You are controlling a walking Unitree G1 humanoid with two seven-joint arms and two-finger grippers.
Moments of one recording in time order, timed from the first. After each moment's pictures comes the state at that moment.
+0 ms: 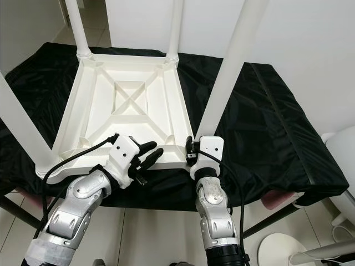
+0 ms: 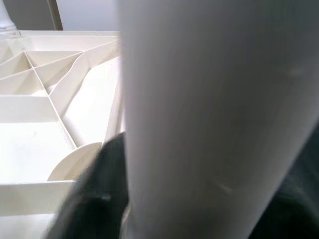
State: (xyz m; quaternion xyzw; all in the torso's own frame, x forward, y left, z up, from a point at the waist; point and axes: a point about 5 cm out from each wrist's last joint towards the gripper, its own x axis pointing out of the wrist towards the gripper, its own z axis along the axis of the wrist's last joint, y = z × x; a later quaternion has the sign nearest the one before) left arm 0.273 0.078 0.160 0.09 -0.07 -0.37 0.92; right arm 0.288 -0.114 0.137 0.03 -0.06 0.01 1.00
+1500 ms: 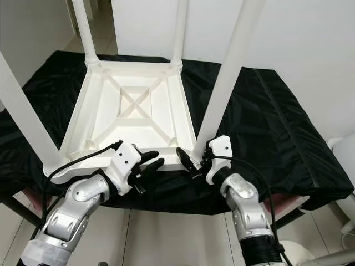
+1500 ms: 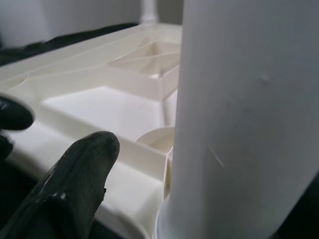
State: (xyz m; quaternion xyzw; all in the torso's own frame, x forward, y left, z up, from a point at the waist) left arm 0.269 0.079 0.144 0.12 -0.04 -0.42 0.90; right arm 0.298 -0.157 0.133 -0.04 -0.04 0.32 0.95
